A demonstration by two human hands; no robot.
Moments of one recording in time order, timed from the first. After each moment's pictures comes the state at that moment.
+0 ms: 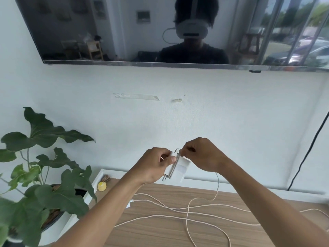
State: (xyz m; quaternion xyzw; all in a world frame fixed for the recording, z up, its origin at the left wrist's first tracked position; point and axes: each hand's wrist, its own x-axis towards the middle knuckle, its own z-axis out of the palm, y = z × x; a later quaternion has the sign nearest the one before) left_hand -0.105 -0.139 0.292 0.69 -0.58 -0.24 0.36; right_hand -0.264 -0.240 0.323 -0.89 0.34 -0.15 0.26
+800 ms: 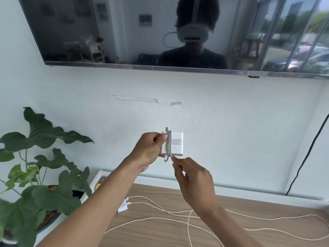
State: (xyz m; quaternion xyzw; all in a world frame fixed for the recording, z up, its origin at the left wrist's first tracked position) left_hand -0.099 -0.168 0.318 0.65 -0.43 -0.31 0.55; right_hand -0.262 -0.182 0.261 -0.83 0.30 -0.45 0.11
